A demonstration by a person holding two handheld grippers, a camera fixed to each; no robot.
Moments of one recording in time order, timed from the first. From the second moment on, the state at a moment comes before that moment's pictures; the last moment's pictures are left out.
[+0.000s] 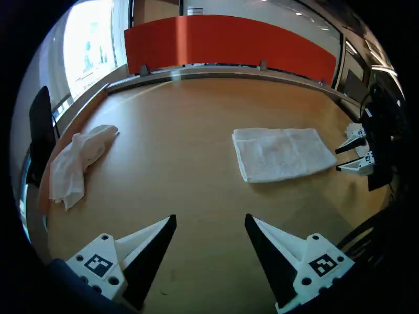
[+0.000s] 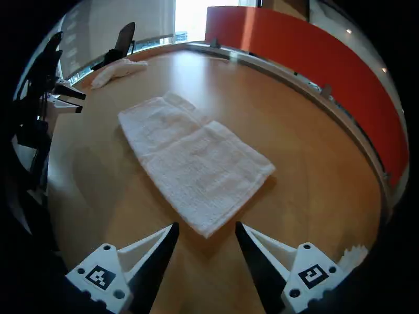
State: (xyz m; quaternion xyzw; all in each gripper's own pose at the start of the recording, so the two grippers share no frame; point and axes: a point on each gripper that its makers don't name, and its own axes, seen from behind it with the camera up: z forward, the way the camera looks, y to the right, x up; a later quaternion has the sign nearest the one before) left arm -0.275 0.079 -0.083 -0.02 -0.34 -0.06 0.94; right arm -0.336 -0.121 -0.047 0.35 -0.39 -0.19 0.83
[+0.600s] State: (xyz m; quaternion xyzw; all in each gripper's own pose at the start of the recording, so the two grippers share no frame) left arm -0.279 0.071 -0.116 -0.01 -0.35 -0.07 0.93; right arm -0.341 -0.119 -0.051 0.37 -0.41 -0.20 0.81
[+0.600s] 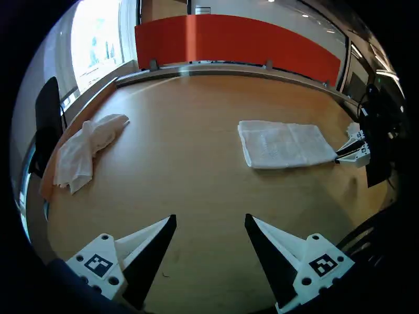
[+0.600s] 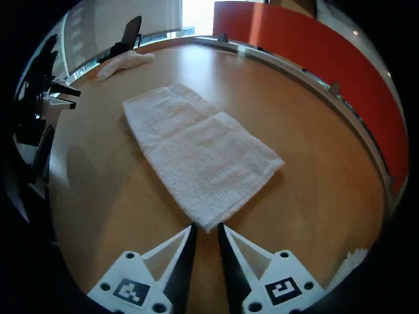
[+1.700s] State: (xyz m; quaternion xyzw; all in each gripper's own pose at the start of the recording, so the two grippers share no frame) left arm -0.277 0.069 -0.130 0.00 -0.33 -0.07 0.94; right arm -0.281 -0.125 -0.023 0.36 -0.36 -0.20 0.84
